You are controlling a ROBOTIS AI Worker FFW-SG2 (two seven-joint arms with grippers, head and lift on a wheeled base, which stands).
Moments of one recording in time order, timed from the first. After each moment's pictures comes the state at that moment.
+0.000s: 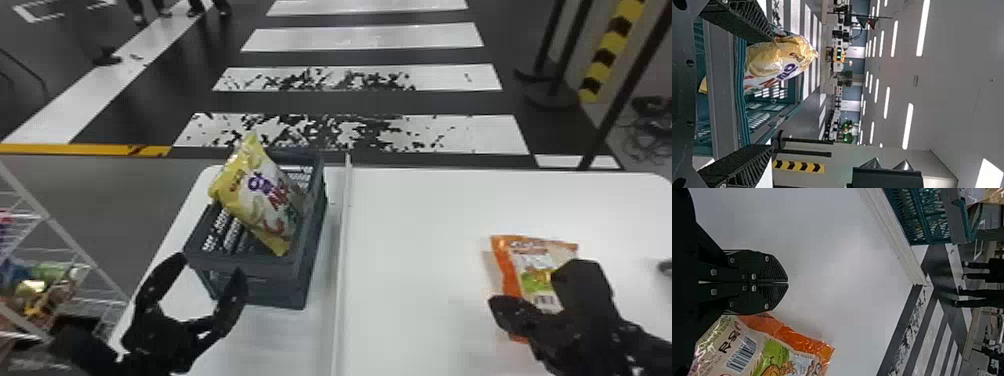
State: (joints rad) left arm 0.60 0.34 0.06 -1.81 0.40 -0.40 -0.24; right arm 0.31 -0.28 0.09 -2.04 0.16 0.70 0.54
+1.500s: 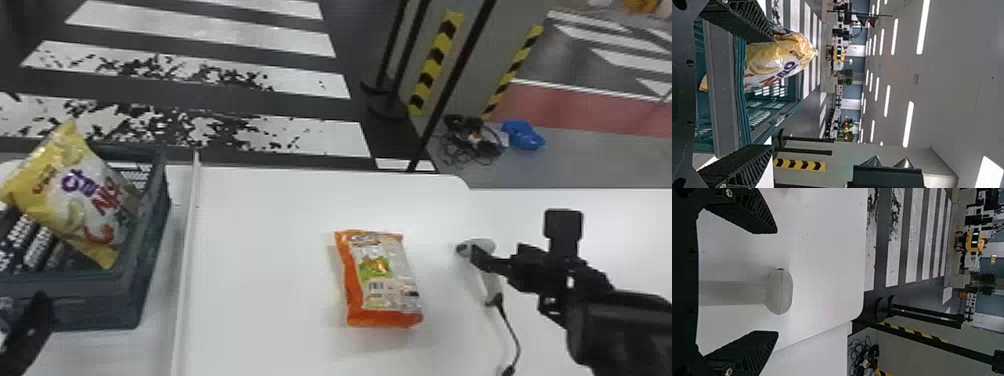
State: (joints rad) left arm 0.61 0.35 0.06 -1.82 0.39 -0.40 -0.24; right arm 0.05 -0.34 -0.42 -1.58 -0.03 0.64 0.39
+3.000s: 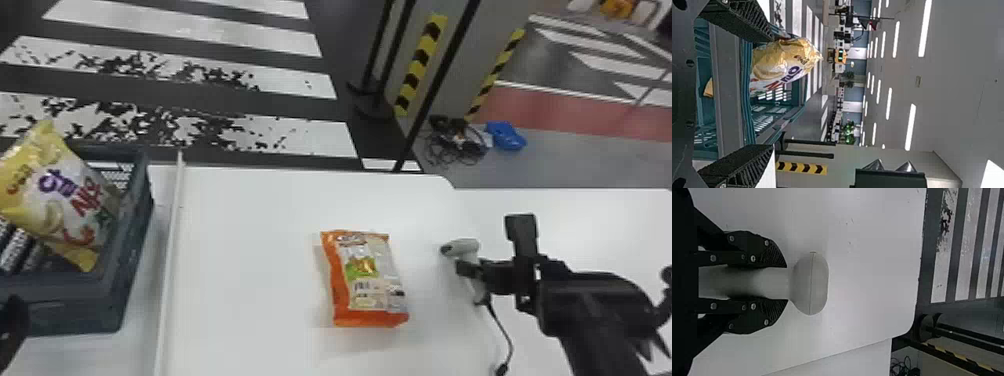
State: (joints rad) left arm 0.58 0.34 0.06 -1.78 0.40 -0.41 -0.24; right arm -0.13 -0.44 -0.30 -1.22 0.06 0.63 0.51
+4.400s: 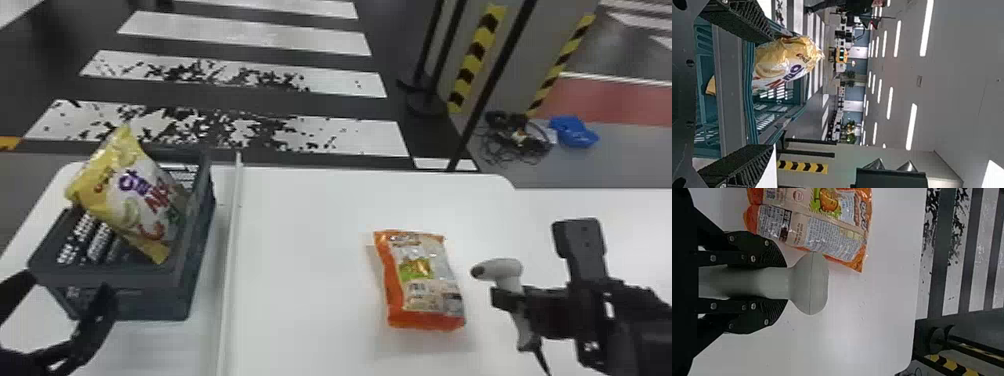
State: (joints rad) left arm 0.58 0.35 0.05 -1.77 0.40 -0.41 -0.23; right arm 0.24 -0.23 -0.25 -2.27 0.16 1.37 0.45
